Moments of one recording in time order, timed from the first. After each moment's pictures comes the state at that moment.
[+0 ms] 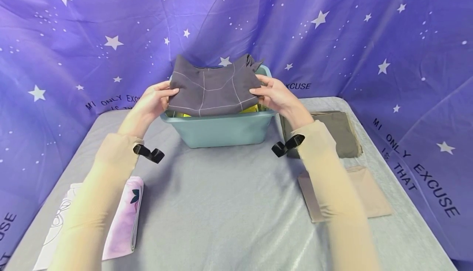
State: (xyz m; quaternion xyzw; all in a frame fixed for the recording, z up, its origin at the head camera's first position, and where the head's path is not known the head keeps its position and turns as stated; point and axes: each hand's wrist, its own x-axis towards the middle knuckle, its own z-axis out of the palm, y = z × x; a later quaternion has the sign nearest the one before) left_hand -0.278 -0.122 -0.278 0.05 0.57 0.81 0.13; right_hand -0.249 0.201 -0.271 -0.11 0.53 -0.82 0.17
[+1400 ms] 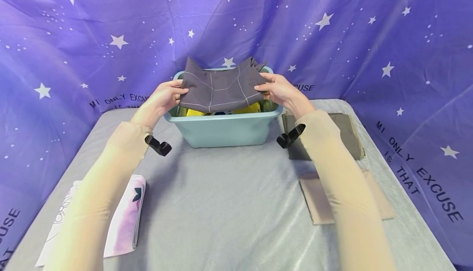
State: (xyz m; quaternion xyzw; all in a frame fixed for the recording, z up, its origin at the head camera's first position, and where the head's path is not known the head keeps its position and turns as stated) left_hand -0.299 -0.107 -0.279 -0.01 0.64 0.76 0.14; right_hand -0.277 0.204 -0.266 -0.03 0.61 -0.77 0.18
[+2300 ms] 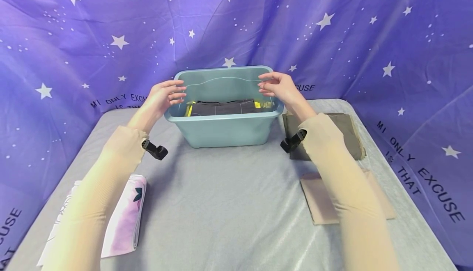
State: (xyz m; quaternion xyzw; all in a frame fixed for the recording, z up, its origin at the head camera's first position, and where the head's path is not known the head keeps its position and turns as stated) left_hand -0.290 -0.118 -0.281 -0.03 0.66 0.75 0.07; right_hand -0.266 0.208 -0.271 -0.07 0.71 -0.70 0.03
